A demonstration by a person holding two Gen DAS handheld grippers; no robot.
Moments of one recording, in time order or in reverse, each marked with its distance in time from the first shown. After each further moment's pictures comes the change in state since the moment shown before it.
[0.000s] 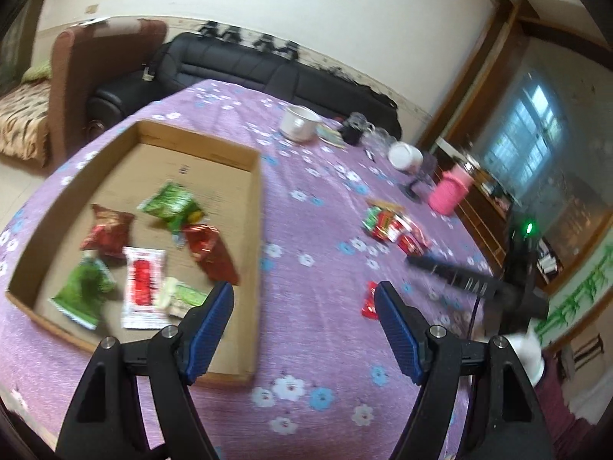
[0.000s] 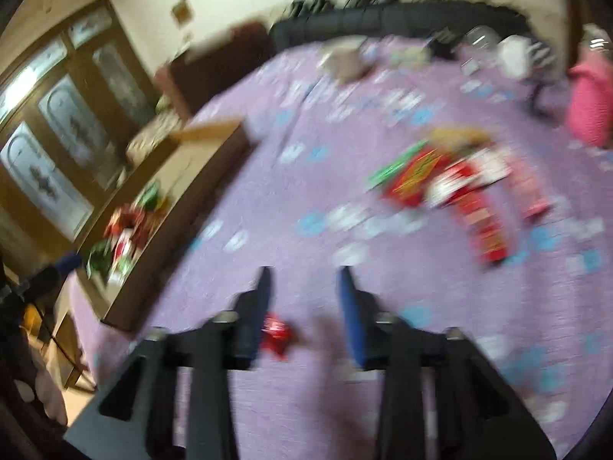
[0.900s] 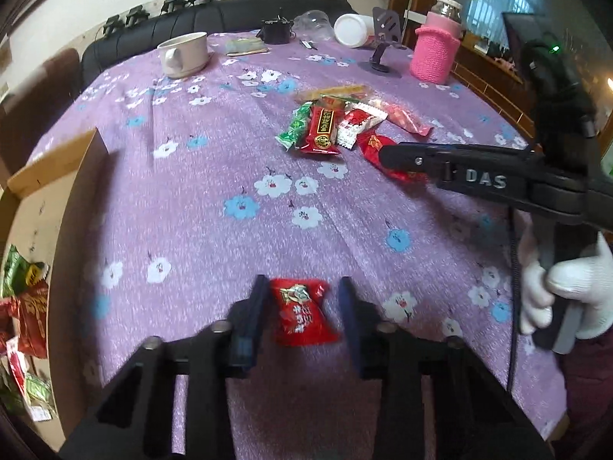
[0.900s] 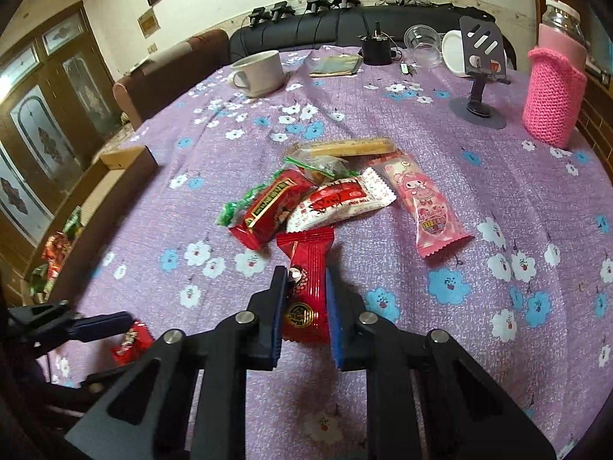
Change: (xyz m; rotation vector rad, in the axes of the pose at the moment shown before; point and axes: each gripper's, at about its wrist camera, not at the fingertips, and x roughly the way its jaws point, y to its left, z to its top) left arm 0.155 -0.112 -0.017 0.374 0.303 0.118; right arm 0.037 -0.069 0.013 0.036 0.033 -0.039
